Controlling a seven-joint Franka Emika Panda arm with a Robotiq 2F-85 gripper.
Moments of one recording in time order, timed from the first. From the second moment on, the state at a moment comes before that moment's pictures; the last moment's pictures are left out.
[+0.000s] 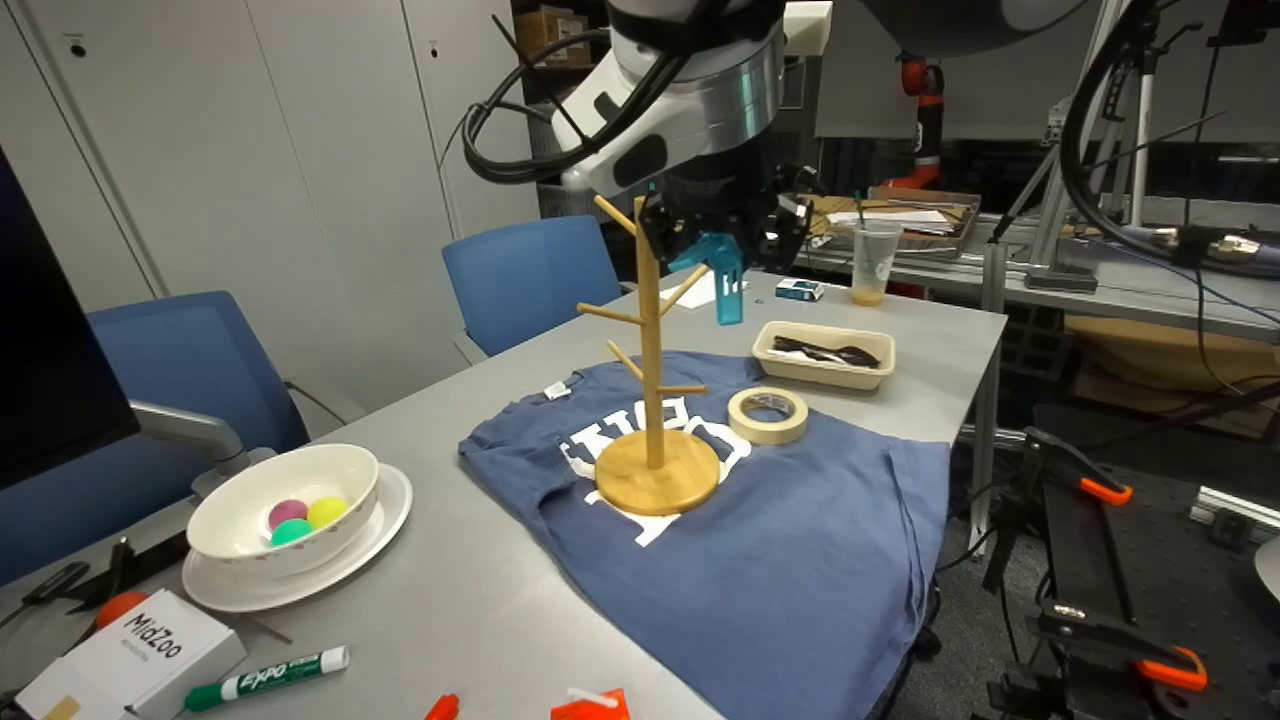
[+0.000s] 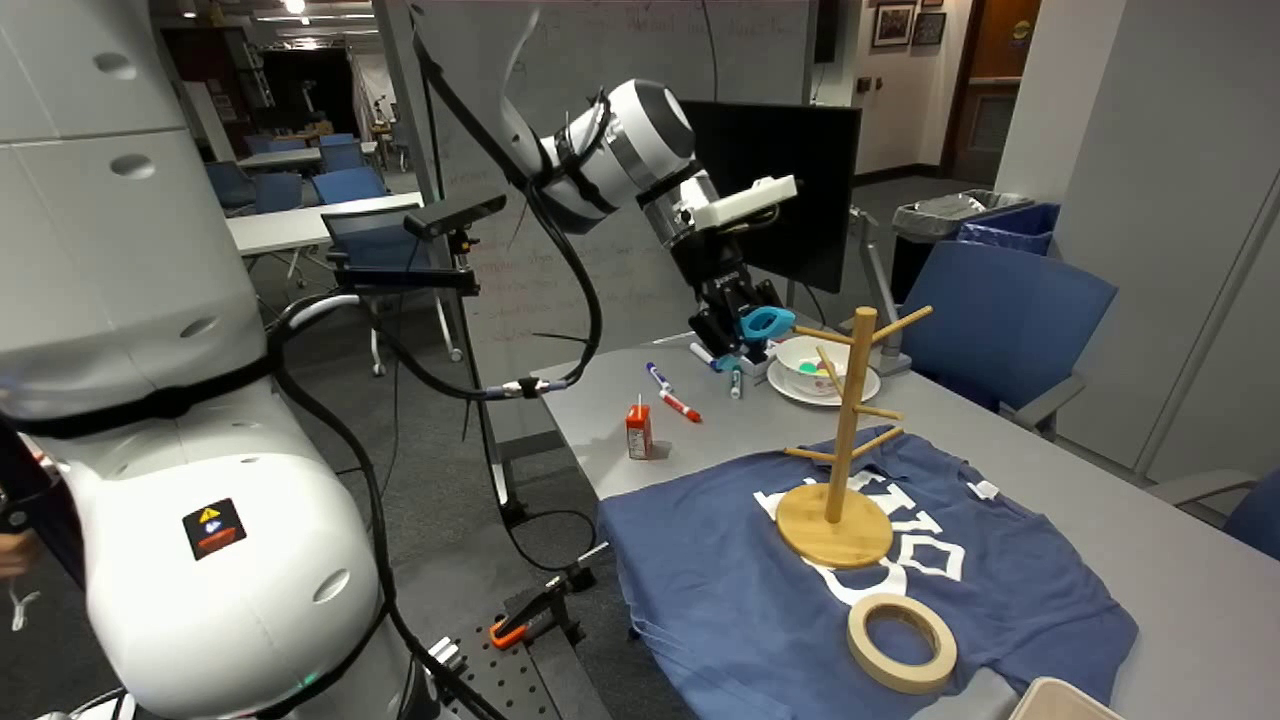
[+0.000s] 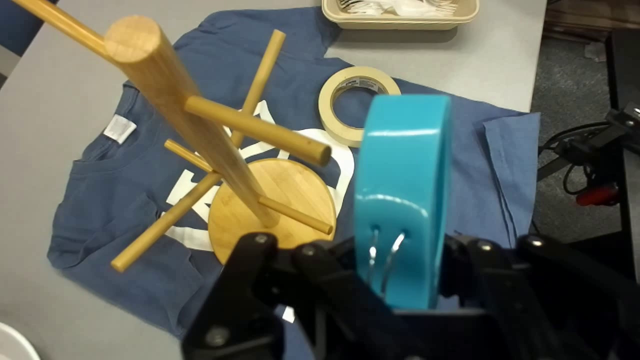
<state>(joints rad) 0.21 0.02 0.22 -2.20 -0.71 1.97 -0.92</state>
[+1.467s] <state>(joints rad) 0.21 0.02 0.22 -2.20 -0.70 1.95 -0.92</state>
